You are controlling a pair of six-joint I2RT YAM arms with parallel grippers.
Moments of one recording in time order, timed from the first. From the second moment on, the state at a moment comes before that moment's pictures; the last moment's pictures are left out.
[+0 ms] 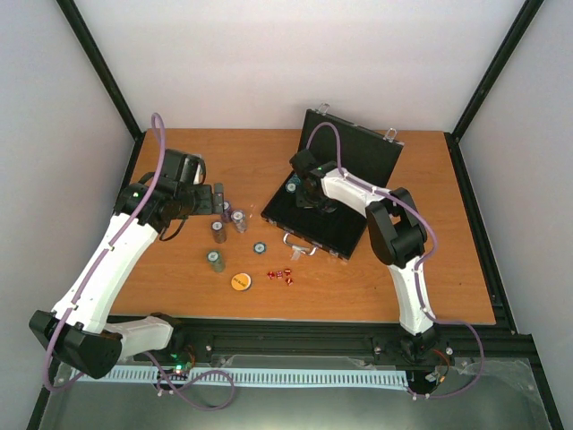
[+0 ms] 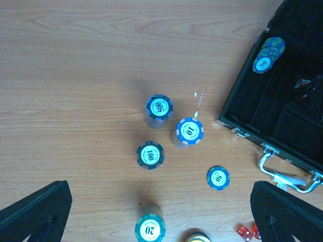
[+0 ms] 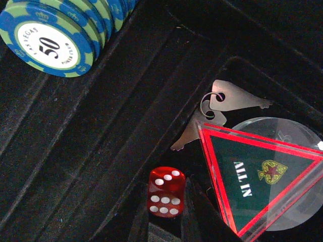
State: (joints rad) left arm -0.38 1.19 1.33 -1.05 -0.18 -0.37; right arm 0.58 2.19 1.72 -0.75 0.12 0.46
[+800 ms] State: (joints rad) left arm -0.38 1.19 1.33 -1.05 -0.18 -0.37; right arm 0.58 2.15 1.63 -0.67 0.14 0.51
